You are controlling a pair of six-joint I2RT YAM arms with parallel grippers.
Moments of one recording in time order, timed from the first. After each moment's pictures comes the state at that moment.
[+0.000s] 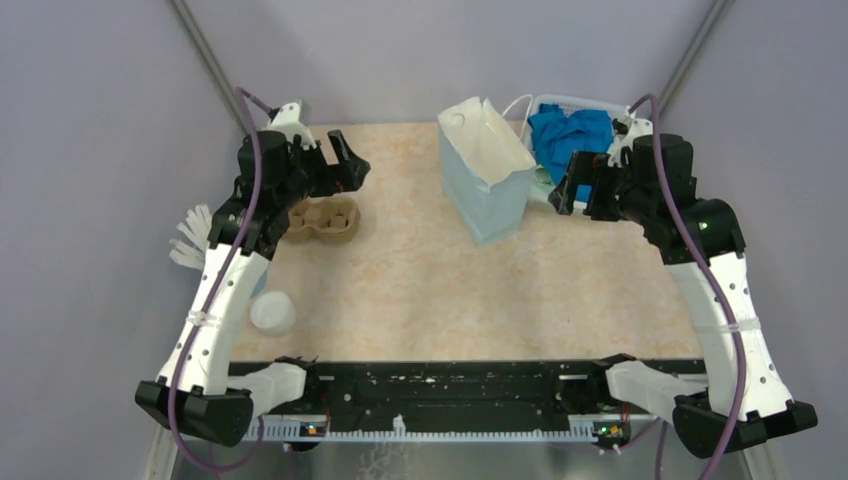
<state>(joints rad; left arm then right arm) -0.23 1.14 1.38 -0.56 0.15 -0.36 0.27 1.08 1.52 -1.02 -0.03 0.31</state>
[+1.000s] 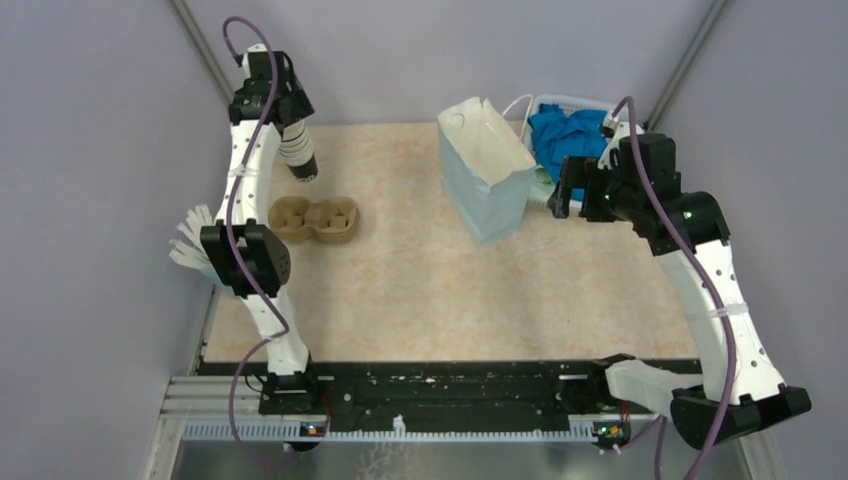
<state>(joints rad) -0.01 1.98 2.18 -0.77 -0.30 -0.38 0.27 1.12 1.48 -1.03 -0.01 0.25</state>
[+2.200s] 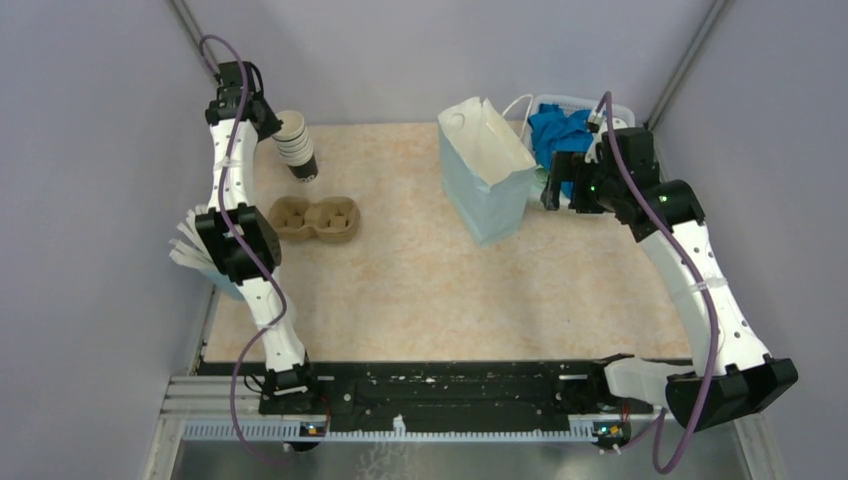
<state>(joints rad) 0.19 2.18 2.31 -0.83 -0.10 -0.36 0.27 1.20 1.44 -0.92 0.03 0.24</state>
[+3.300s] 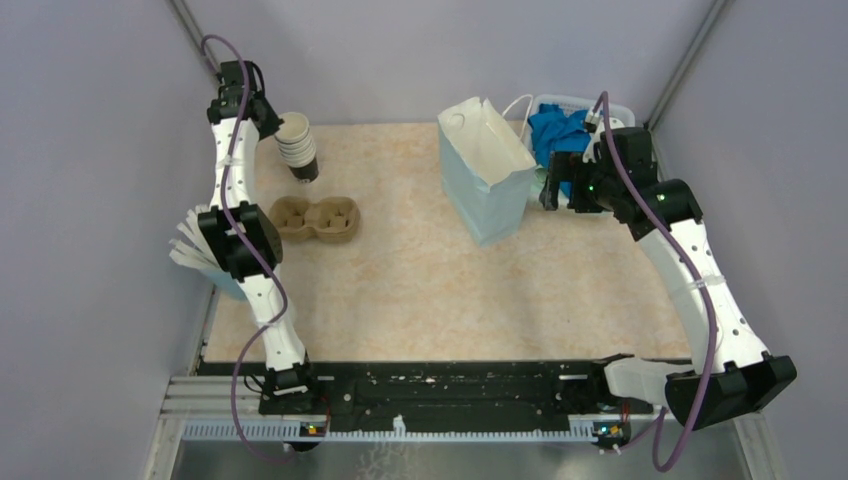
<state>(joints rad) 0.19 2.22 2.36 -0.84 -0.10 -0.37 0.27 1.21 1.43 -0.90 0.02 0.22</state>
